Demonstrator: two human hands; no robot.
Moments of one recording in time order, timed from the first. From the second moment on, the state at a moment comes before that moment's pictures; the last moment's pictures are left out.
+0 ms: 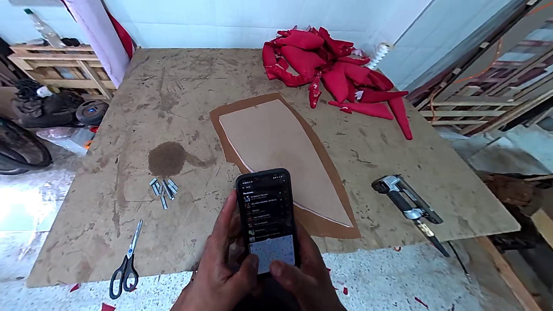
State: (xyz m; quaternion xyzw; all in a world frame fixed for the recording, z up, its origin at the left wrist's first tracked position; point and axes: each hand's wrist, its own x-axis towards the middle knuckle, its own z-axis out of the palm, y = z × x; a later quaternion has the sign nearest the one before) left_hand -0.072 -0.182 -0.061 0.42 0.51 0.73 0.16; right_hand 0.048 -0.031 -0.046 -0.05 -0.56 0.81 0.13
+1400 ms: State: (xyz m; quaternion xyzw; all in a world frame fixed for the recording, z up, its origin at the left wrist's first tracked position) left_hand -0.093 -0.212 -0.040 0.27 0.48 0.83 0.03; right_hand 0.056 -0.059 -0.055 0.04 -0.55 0.84 0.01
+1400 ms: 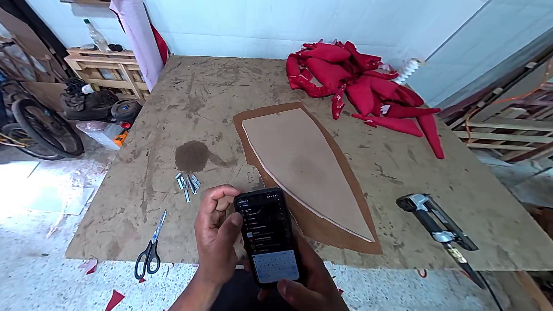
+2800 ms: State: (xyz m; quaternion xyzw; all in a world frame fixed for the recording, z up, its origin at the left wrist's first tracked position) left_hand -0.088 -0.223 -0.051 0.28 0.49 0.82 0.09; right_hand 0.039 -0.059 -0.040 0.04 -0.57 0.82 0.06
